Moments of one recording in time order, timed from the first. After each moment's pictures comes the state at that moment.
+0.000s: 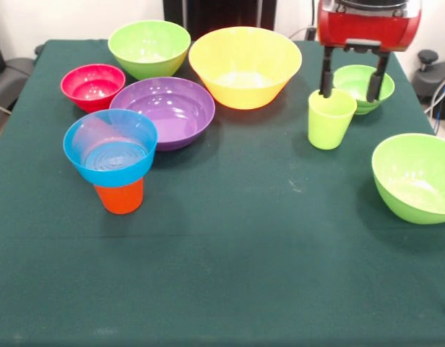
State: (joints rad) arm -0.14 -0.67 0.16 1.44 -0.13 0.69 2.07
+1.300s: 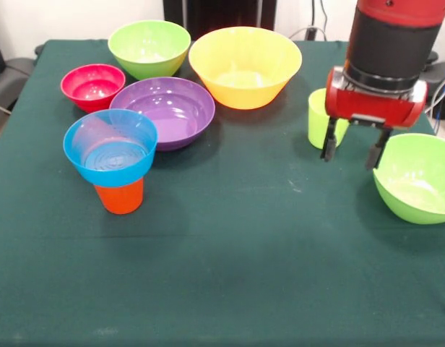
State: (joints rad) arm -0.01 -0.41 -0.01 1.17 -0.06 0.70 2.07
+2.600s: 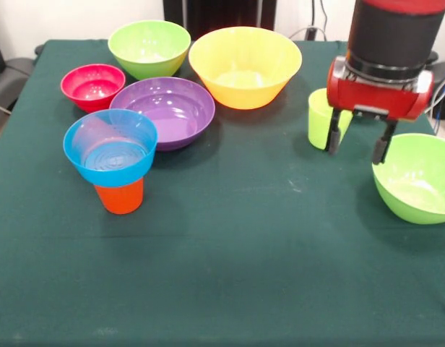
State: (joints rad) arm 0.00 -0.44 -0.05 1.18 0.04 0.70 2.07
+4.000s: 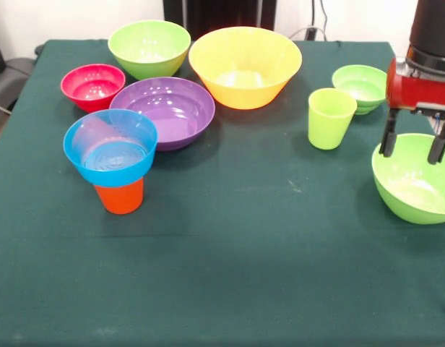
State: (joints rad) arm 0.11 -0.42 -0.07 1.18 0.06 0.62 2.07
